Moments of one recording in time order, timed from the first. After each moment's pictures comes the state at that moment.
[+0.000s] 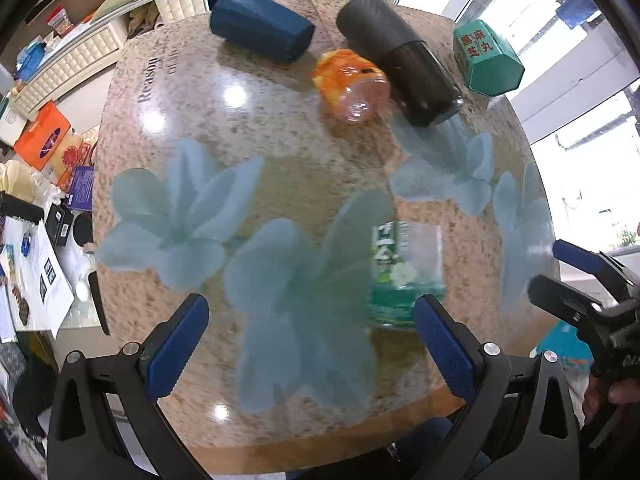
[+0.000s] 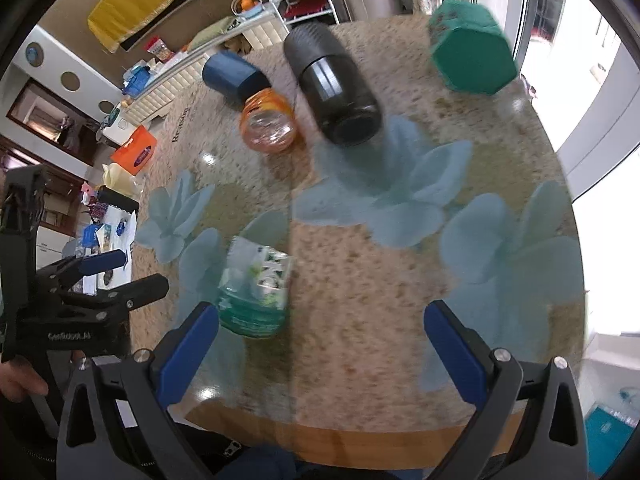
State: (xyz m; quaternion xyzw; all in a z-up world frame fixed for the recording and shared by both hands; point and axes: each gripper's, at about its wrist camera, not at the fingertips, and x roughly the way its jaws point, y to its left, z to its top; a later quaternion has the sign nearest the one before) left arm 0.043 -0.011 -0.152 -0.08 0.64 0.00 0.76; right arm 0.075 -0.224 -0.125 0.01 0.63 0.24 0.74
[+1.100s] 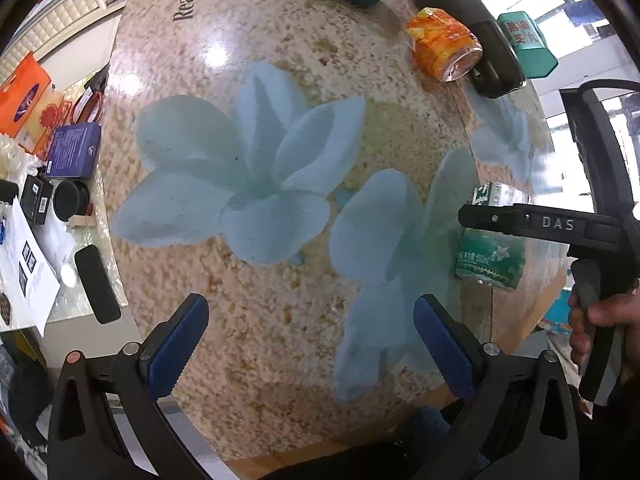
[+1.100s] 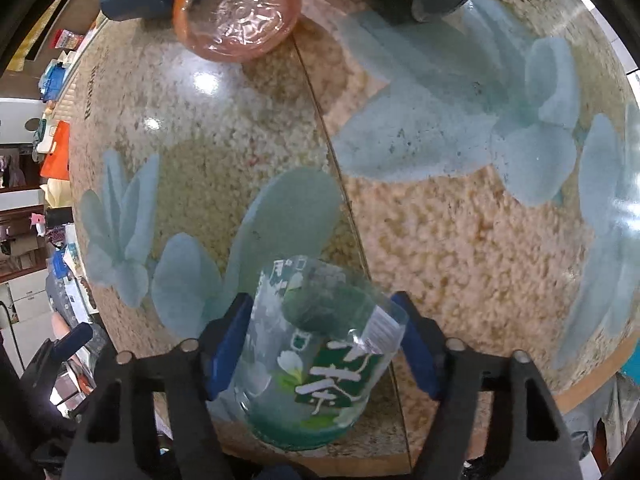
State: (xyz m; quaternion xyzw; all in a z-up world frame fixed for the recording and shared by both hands) left arm 0.023 0.089 -0.208 -0.13 0.69 -0.04 0.71; right arm 0.113 -0.127 -0.225 0.04 0.77 0.12 0.63
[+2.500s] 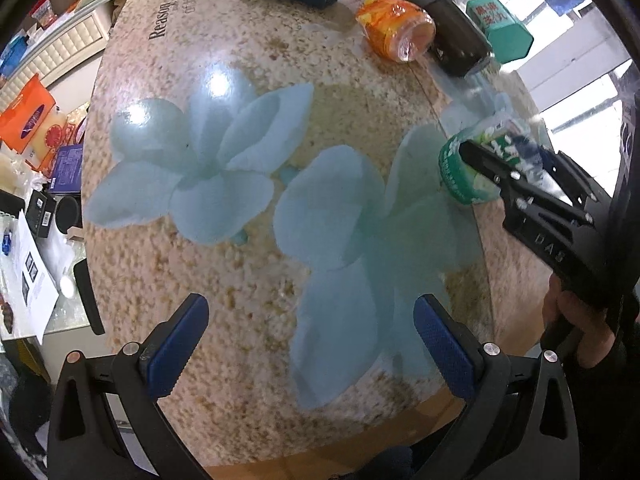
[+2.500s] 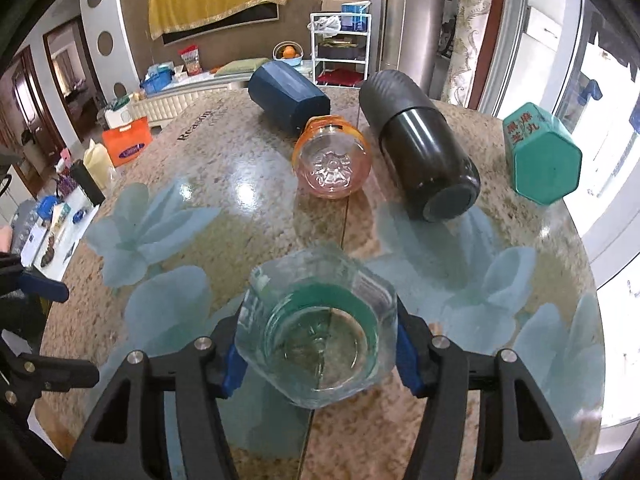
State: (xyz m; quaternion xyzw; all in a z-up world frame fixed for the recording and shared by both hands) left arm -0.003 0.032 -0.212 -0.09 0.65 -0.03 0.75; right arm 0.055 -0.155 -0.202 -0.11 0.45 0.26 0.85
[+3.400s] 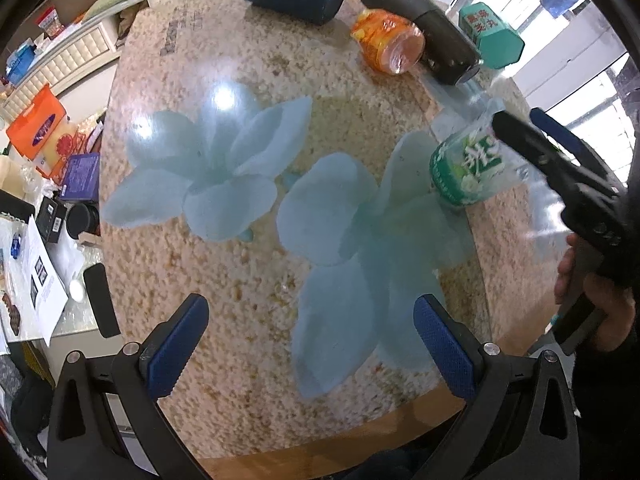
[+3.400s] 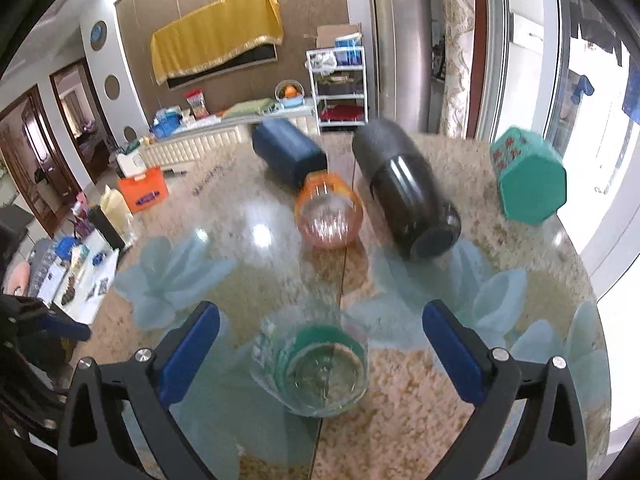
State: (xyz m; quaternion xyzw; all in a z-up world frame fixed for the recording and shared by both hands) left arm -0.017 0.030 -0.189 -0.08 0.63 -0.02 0.77; right arm 0.056 -0.176 -0.155 -0.05 0.40 0.28 0.87
